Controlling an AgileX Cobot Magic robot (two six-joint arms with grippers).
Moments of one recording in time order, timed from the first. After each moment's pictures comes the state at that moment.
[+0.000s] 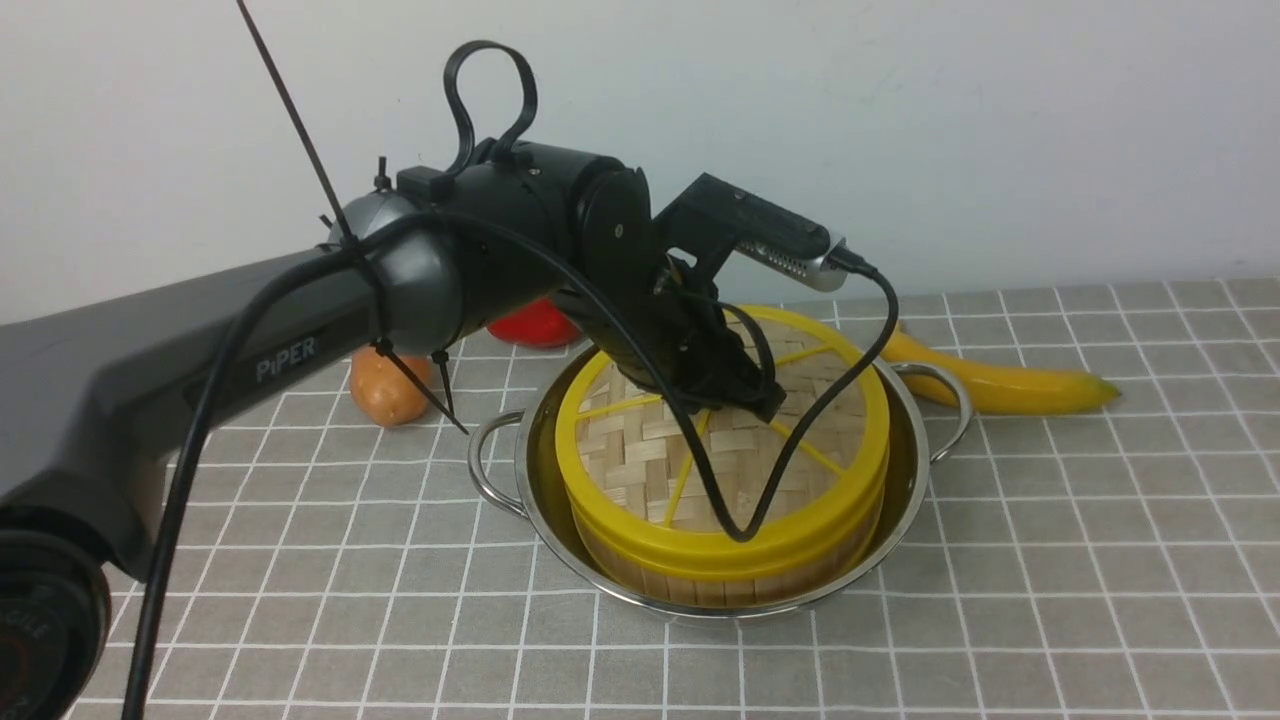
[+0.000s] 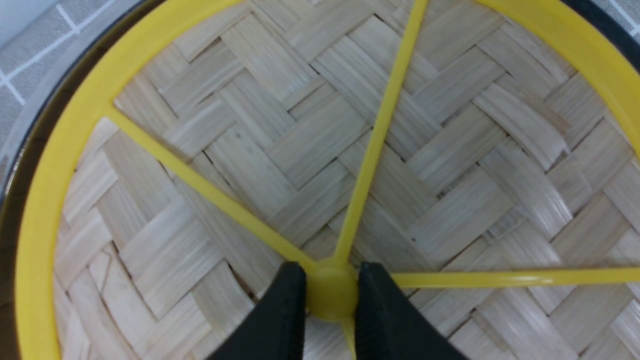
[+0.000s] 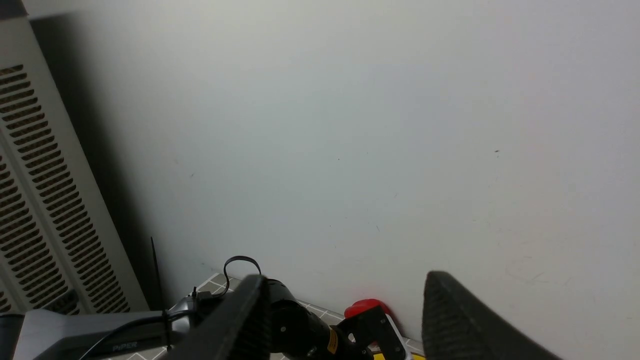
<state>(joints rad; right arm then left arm) 0.33 0.83 -1.80 0.31 1.23 0.10 -0.56 2.00 -1.60 -0.08 0.74 0.20</state>
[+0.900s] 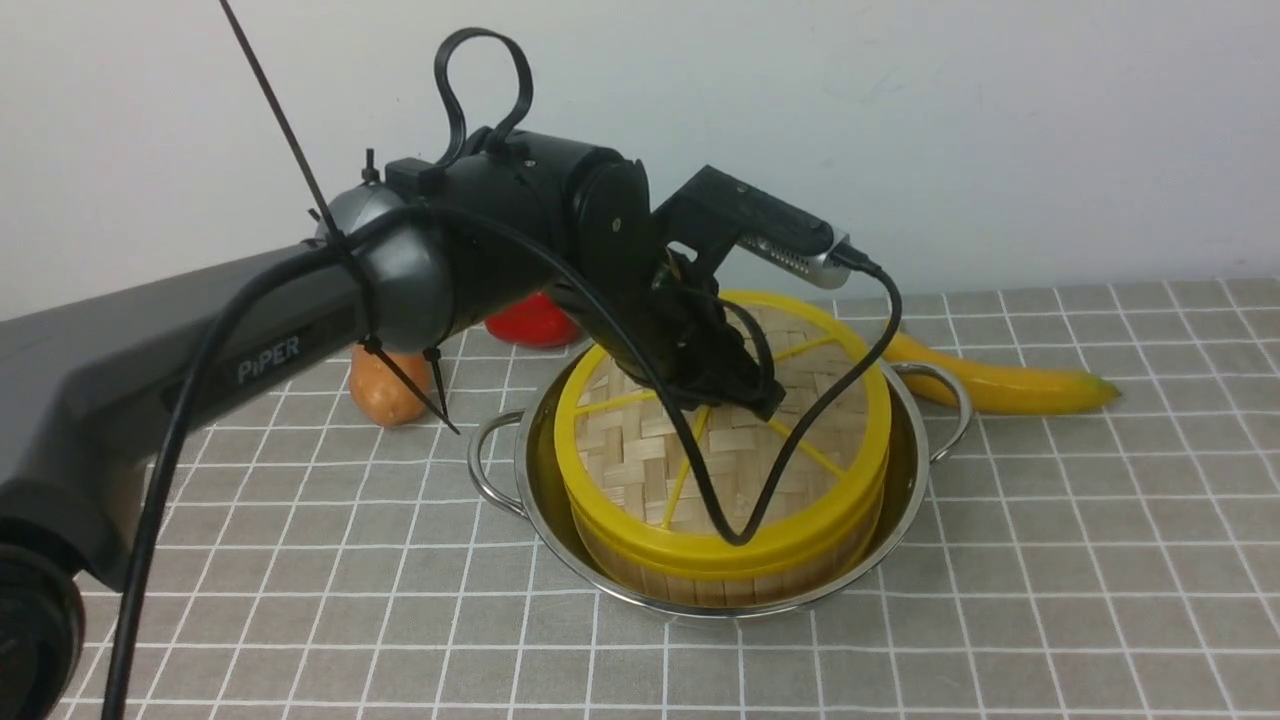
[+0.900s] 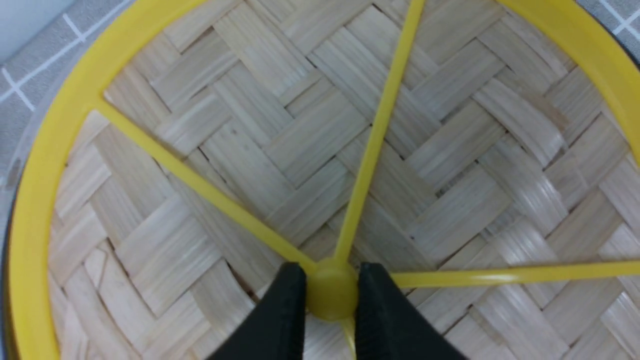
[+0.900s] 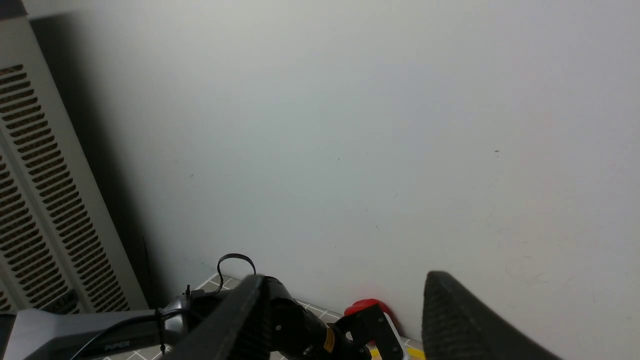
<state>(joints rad) 0.33 0.83 -1.80 0.31 1.23 0.10 -0.56 1.98 -1.60 -0.06 0.75 0.20</state>
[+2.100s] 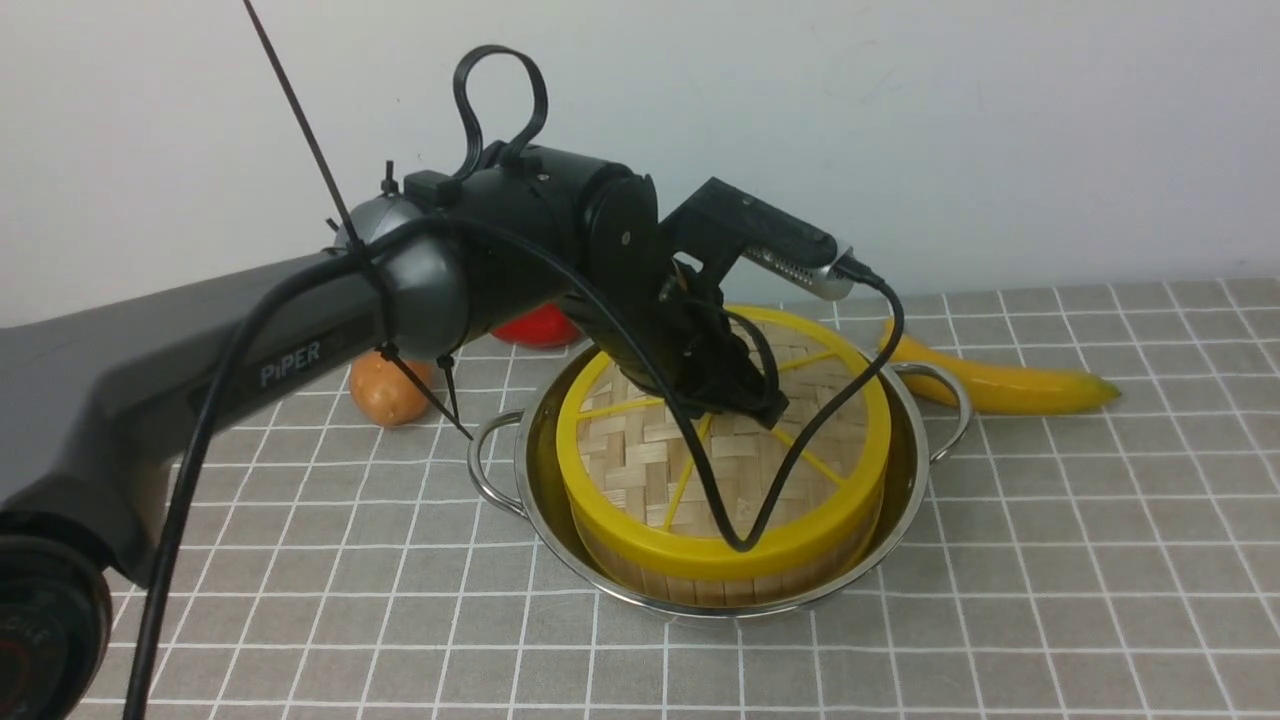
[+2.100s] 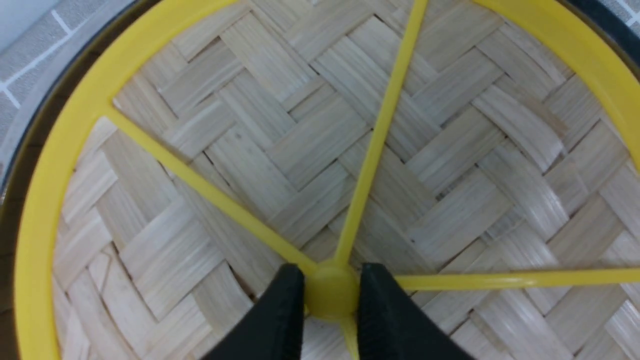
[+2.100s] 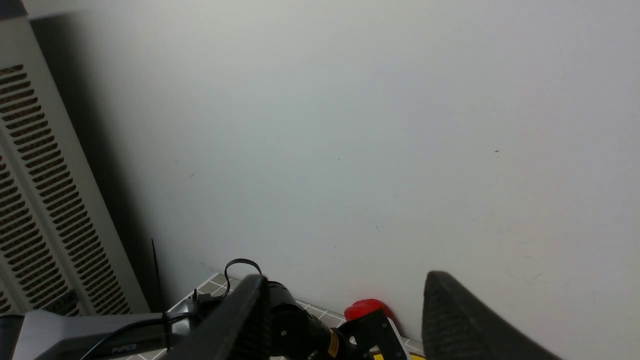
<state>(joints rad) 0.33 0.83 -1.80 0.31 1.23 0.10 -0.56 2.00 -1.60 -0.06 0.73 0.20</state>
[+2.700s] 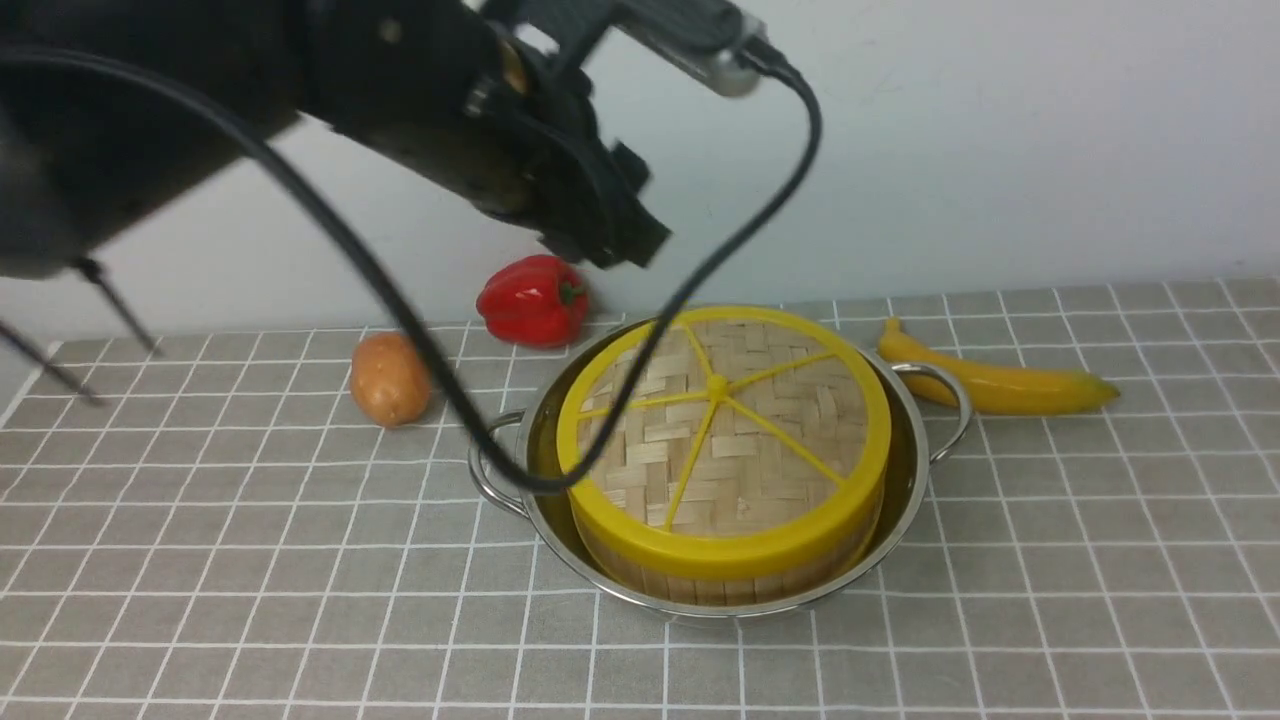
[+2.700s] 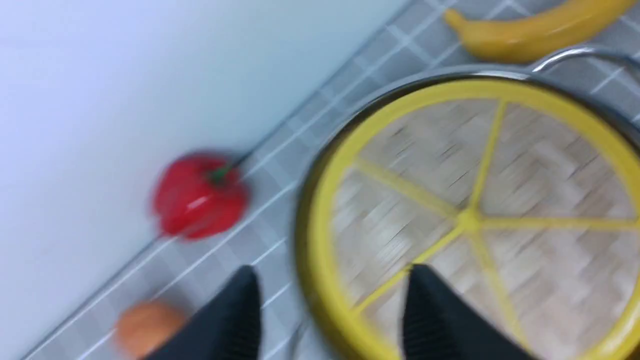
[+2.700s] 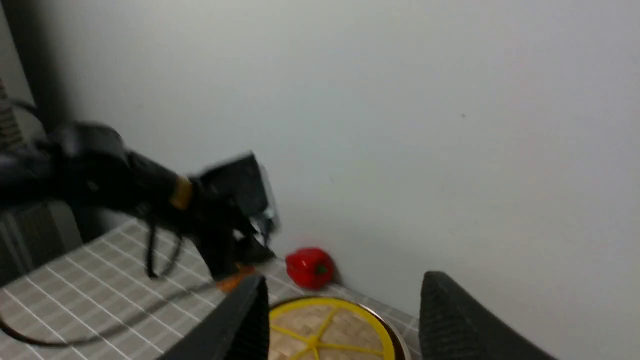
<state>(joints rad) 0.33 0.77 -1.59 0.22 1.23 -0.09 -0.53 1.60 -1.60 0.19 0.92 0.16</state>
